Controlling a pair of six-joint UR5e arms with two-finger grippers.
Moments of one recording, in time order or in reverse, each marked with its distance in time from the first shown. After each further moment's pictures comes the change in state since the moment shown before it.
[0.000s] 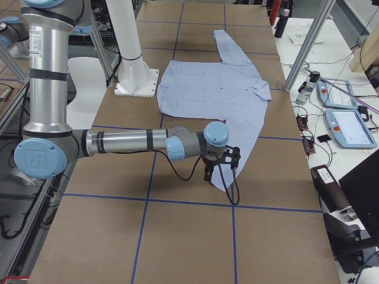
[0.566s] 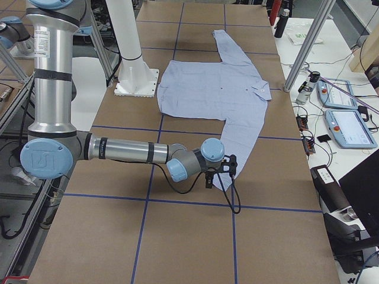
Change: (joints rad) left arm 0.002 -0.004 0.019 -0.046 0.000 -0.001; right arm -0.073 0.005 -0.190 0.355 0.002 0.108
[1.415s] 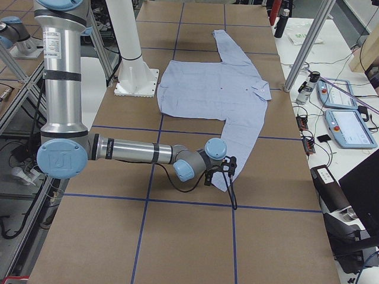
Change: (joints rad) left arm 0.001 0.003 0.003 -0.006 -0.002 -0.002; right arm -0.086 0.047 -0.052 0.054 -0.034 0.168
